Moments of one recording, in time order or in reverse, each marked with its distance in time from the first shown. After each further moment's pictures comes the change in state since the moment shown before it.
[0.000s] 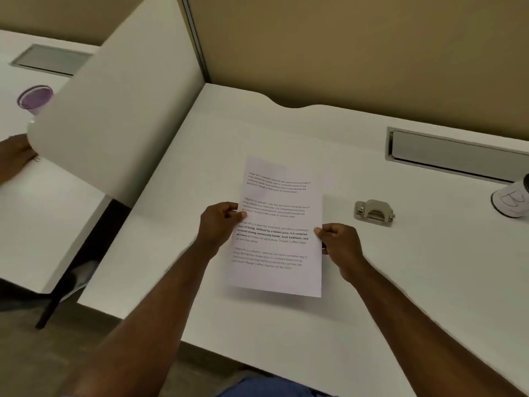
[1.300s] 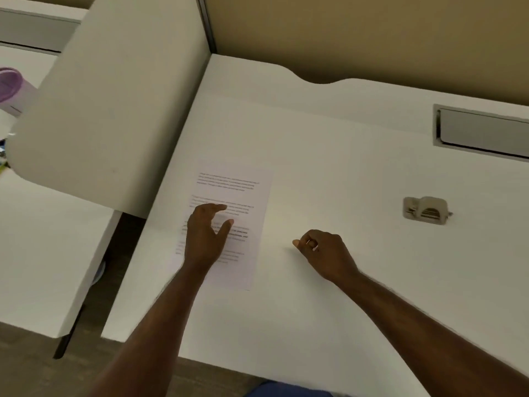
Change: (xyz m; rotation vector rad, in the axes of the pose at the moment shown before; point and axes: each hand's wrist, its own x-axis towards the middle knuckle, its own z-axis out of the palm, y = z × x) left_hand 0.066 -0.081 -0.094 0.375 0.149 0.280; right_hand 0.022 -0.002 0.135 -0.606 -0.132 -0.133
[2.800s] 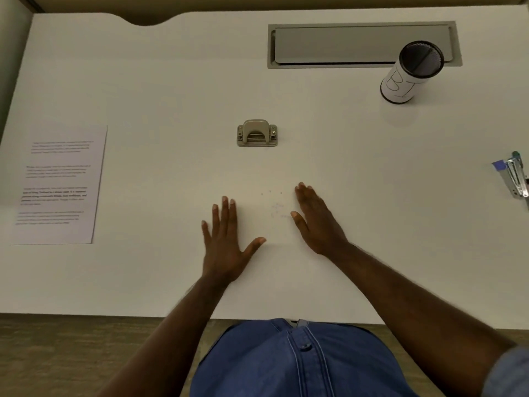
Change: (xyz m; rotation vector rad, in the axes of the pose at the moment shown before) left_hand -0.231 0.228 0.280 0.424 -0.458 0.141; right_hand -0.108 0.339 -0.164 -0.199 0.109 -0.235
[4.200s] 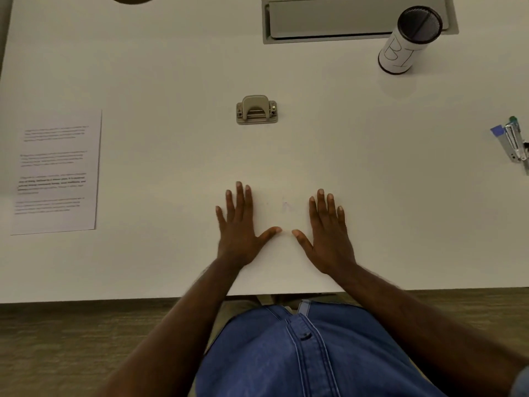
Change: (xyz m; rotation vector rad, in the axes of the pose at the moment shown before) left_hand -0.012 0.003 0.013 0.043 -0.084 0.066; right_hand -0.085 -0.020 0.038 -0.288 -0.011 0.184
